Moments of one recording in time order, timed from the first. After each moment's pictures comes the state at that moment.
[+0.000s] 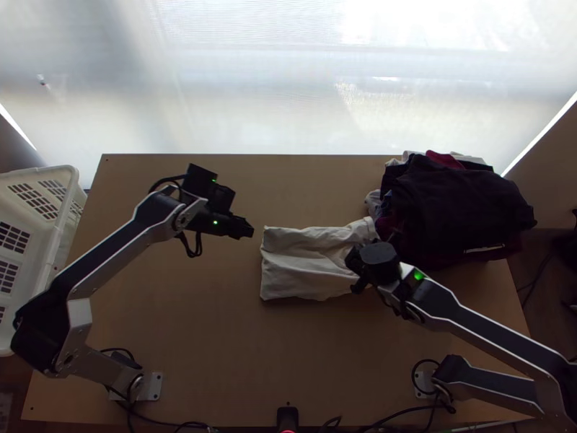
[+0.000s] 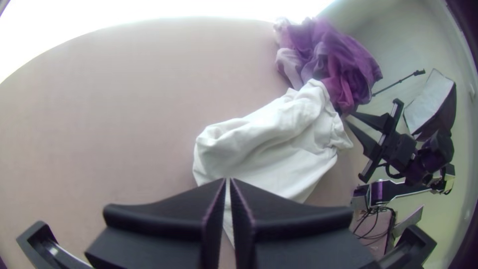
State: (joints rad) left arm -0.43 1.62 1.35 -0.67 0.43 -0.15; right arm 0.79 1.18 0.71 -0.19 0.52 -0.59
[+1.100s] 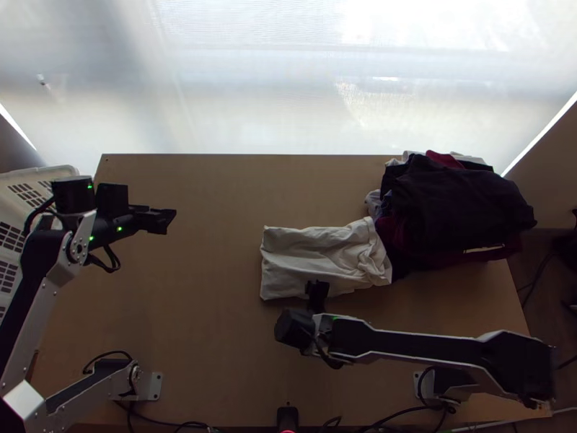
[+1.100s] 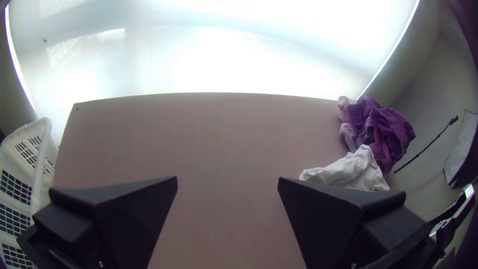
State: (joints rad) left arm 0.03 1.16 1.13 -0.66 0.34 0.02; right arm 1.33 1.56 0.94 -0.45 0.58 -0.24
